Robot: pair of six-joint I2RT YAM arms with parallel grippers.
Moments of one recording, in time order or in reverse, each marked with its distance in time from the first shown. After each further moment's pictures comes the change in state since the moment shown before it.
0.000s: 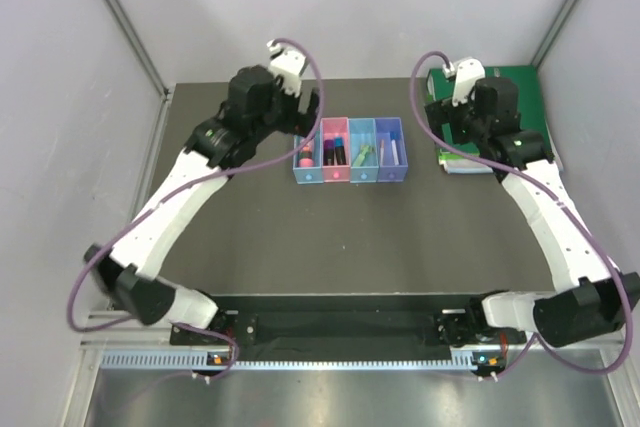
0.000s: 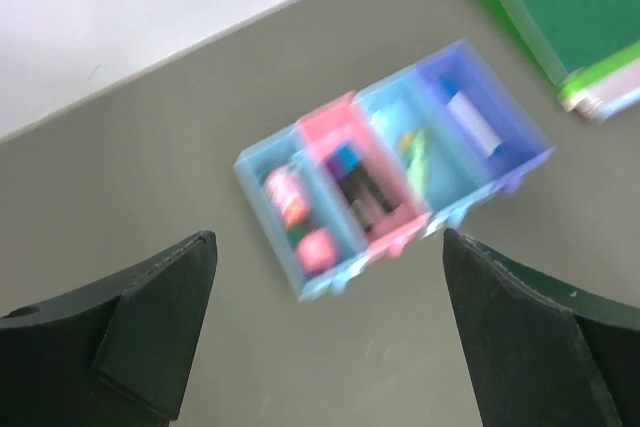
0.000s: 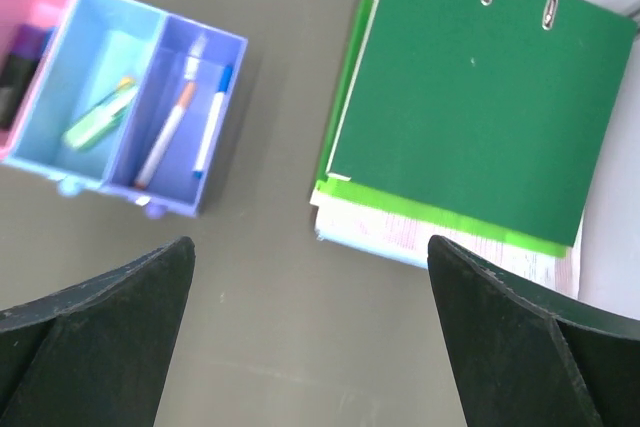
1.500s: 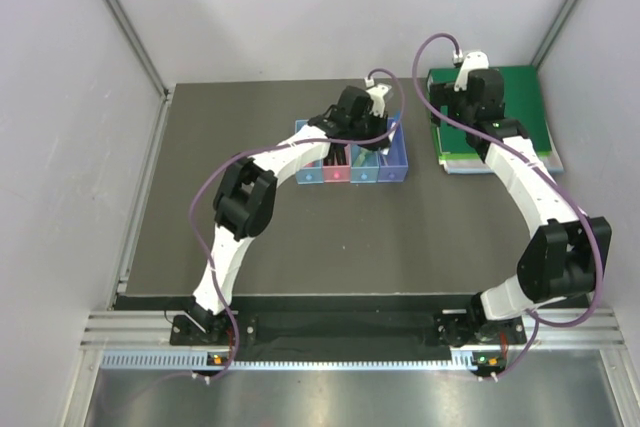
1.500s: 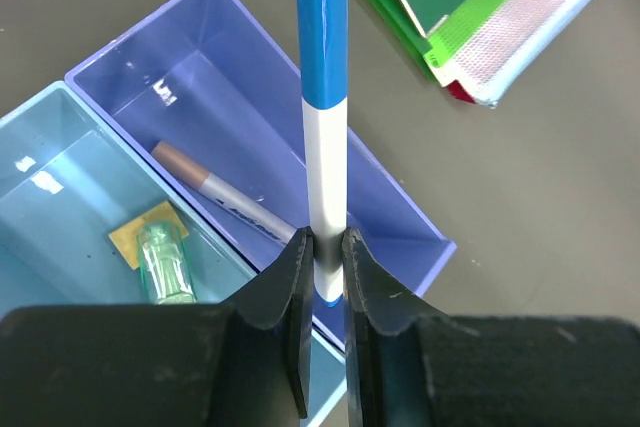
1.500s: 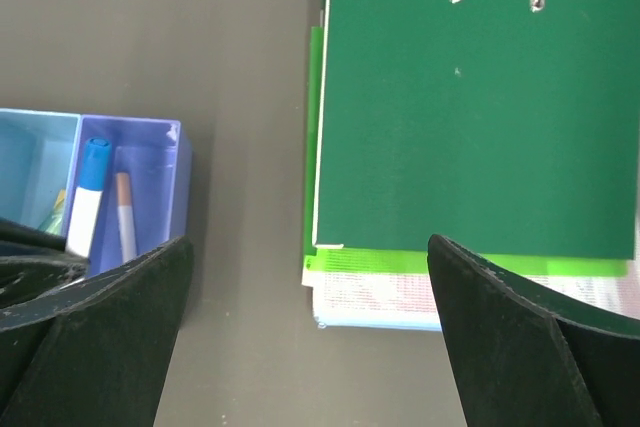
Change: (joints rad) left arm -0.082 0.807 0.302 0.290 0.394 -0.261; right arm -0.099 0.222 -0.023 0.290 0.029 0.145
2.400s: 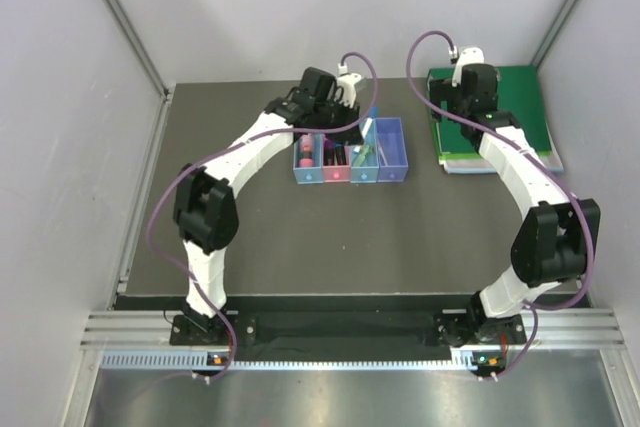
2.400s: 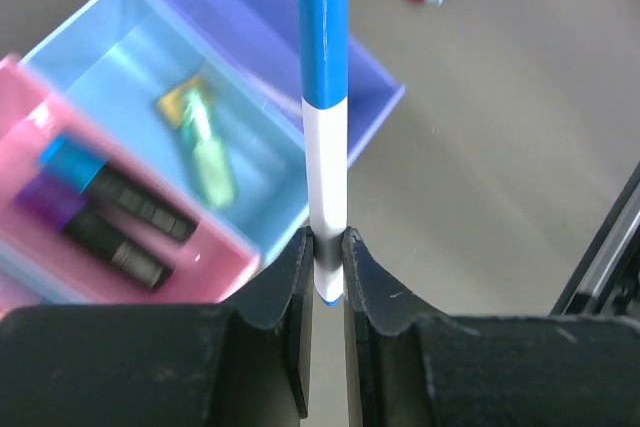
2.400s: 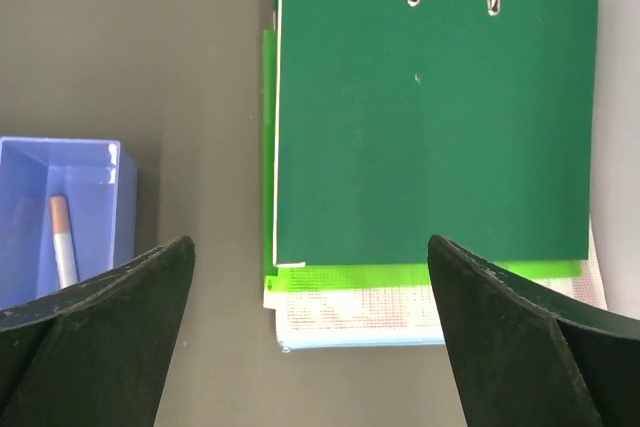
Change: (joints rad) left arm 0.100 -0.325 -0.128 -0.317 0.135 0.170; right arm 0.014 0.095 0.058 0.020 0.094 -0.048
